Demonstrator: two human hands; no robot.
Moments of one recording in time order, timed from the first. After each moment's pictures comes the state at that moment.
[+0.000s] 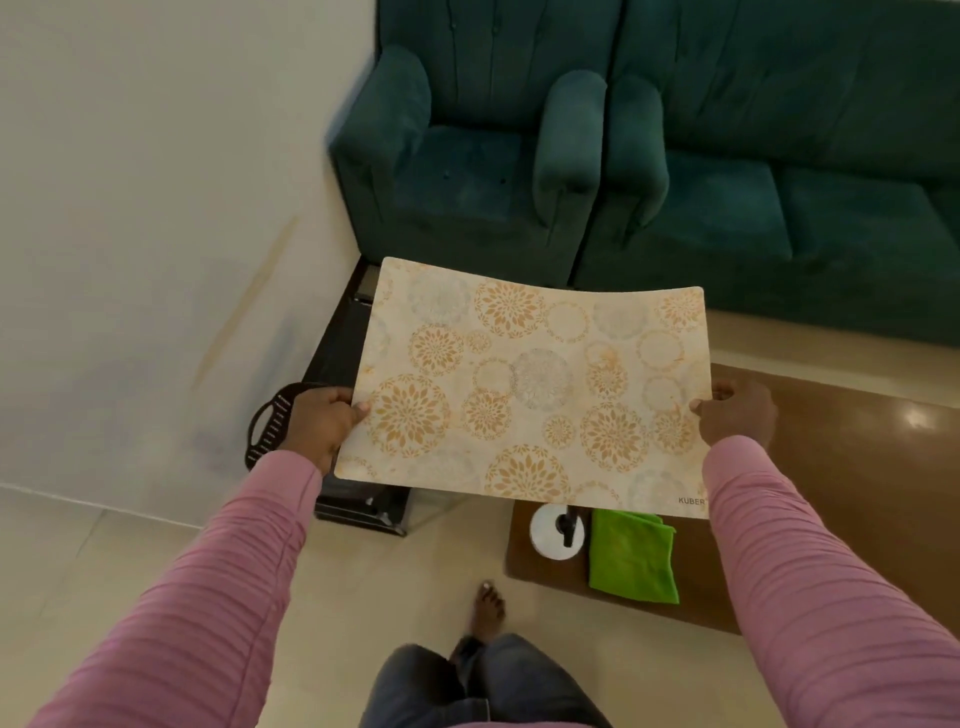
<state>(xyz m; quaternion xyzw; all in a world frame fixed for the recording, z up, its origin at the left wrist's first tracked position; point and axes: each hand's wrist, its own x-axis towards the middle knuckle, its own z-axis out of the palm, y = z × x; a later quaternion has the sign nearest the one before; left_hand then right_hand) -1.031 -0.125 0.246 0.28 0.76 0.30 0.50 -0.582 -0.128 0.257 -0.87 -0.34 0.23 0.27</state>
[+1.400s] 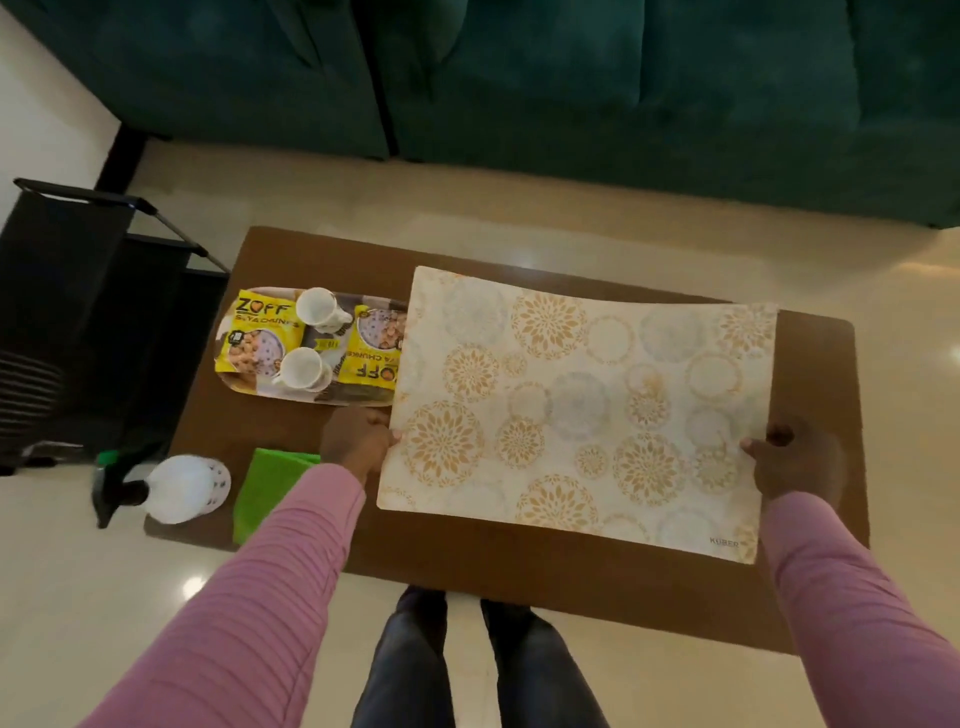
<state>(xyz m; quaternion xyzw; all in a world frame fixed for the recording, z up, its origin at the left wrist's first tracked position) -0.426 -0.140 0.050 0.28 0.79 0.07 0.54 0.029 -0.200 0.107 -0.93 -0.29 0.20 0.10</state>
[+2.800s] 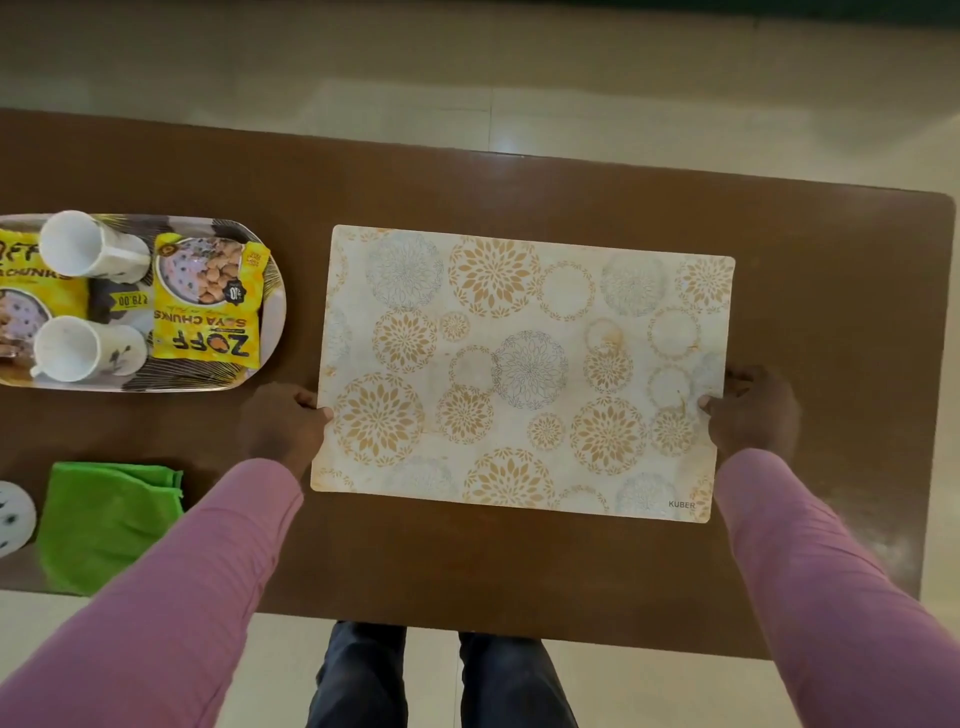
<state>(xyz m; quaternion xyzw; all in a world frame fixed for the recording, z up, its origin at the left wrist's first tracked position) -0.342 -0.123 -0.071 0.42 0.84 -0.04 0.34 0.082 -0.171 -0.056 -0.93 -0.22 0.29 0.08</state>
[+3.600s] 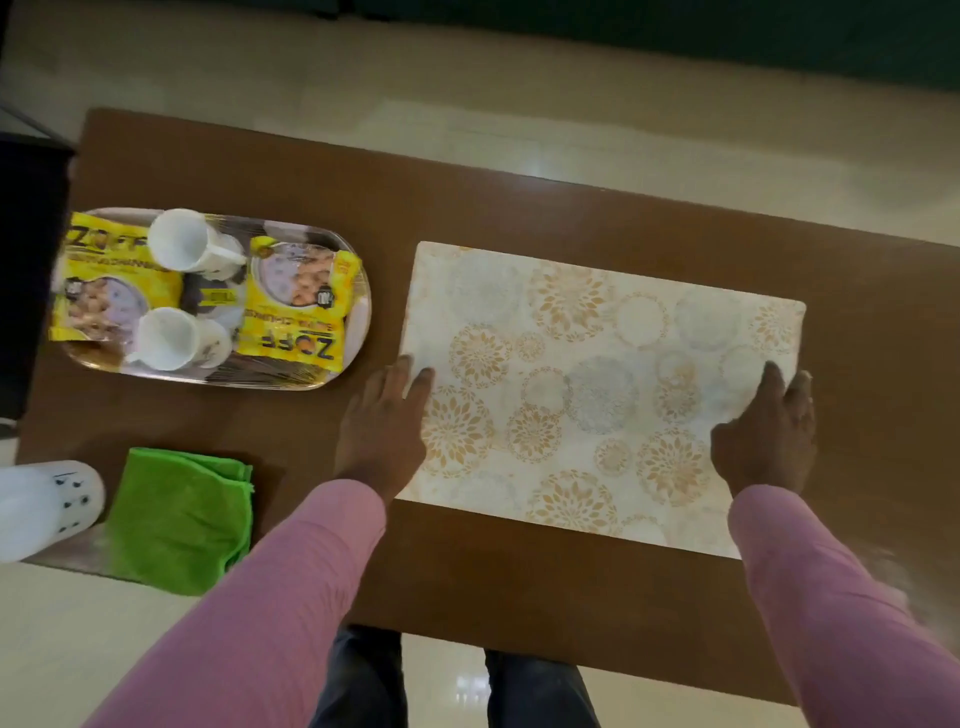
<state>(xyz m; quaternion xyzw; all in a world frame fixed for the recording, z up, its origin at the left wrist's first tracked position) -0.341 -0.131 -0.063 0.73 0.63 -0.15 0.21 0.009 -0.153 -0.044 -0.89 -0.40 0.20 -0.05</state>
